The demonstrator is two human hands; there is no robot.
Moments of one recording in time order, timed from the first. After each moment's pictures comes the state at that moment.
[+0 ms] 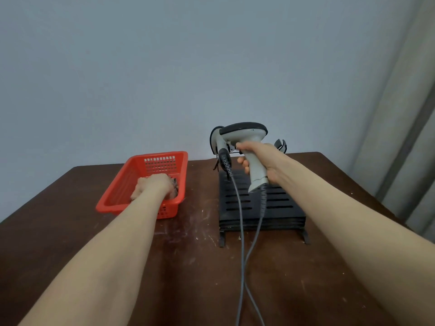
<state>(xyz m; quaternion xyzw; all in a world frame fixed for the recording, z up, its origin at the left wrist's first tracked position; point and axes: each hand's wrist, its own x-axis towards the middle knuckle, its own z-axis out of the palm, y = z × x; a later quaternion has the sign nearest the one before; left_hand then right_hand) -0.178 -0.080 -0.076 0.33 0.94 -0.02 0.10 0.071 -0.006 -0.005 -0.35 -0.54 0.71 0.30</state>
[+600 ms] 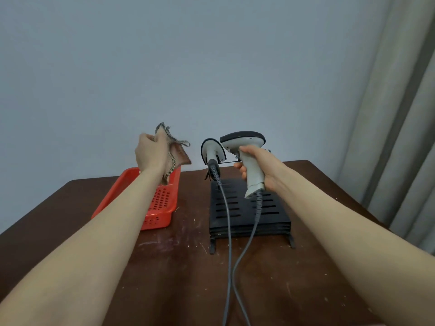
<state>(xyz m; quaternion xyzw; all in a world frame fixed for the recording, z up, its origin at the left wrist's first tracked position) -0.124 -0.081 0.016 0.26 0.76 0.60 -0.05 0.098 -0.004 0.000 -0.32 -0.48 0.75 0.32</state>
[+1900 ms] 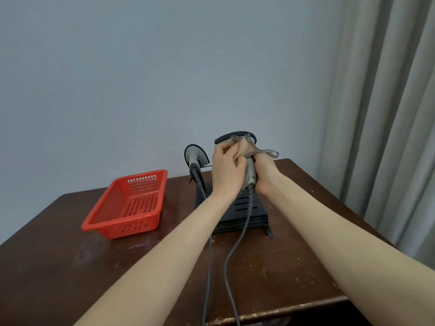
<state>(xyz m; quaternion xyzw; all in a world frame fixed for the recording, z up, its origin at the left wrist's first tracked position) 0.069 -0.059 -0.015 0.57 0.61 0.55 -0.03 0.145 -0.004 -0.014 -0.33 -0.39 0.76 0.41</state>
